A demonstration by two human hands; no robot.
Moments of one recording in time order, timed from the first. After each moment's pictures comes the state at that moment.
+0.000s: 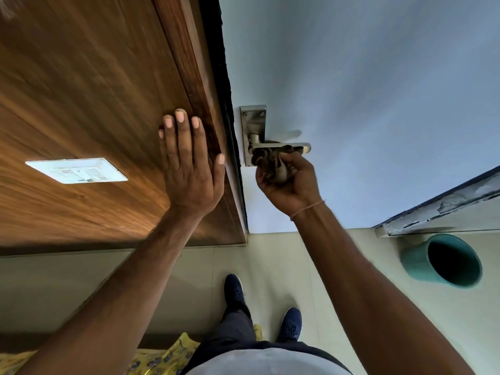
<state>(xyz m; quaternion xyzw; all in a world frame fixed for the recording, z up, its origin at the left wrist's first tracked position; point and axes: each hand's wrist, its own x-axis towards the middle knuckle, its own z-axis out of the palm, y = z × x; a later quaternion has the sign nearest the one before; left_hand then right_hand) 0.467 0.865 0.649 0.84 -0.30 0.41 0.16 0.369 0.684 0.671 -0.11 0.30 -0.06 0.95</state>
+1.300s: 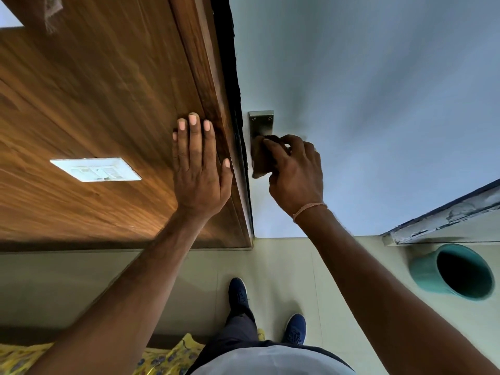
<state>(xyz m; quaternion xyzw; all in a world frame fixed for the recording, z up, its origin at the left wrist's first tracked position) 0.460 0.872 0.656 0.86 -0.30 0.39 0.15 0.360 0.687 0.679 -0.95 0.16 -0.21 0.13</state>
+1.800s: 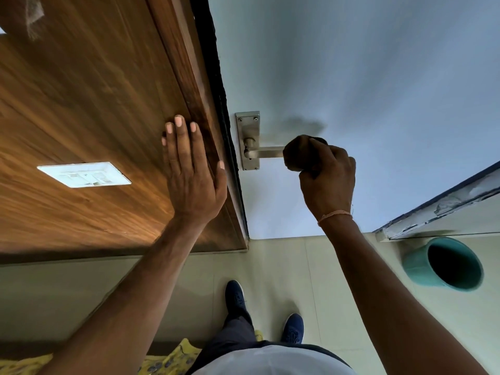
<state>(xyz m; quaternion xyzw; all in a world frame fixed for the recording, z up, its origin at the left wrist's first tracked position) 0.438 0.862 0.670 0.87 -0.27 0.35 0.20 0.314 0.642 0.676 -0.86 0.32 -0.27 0.28</state>
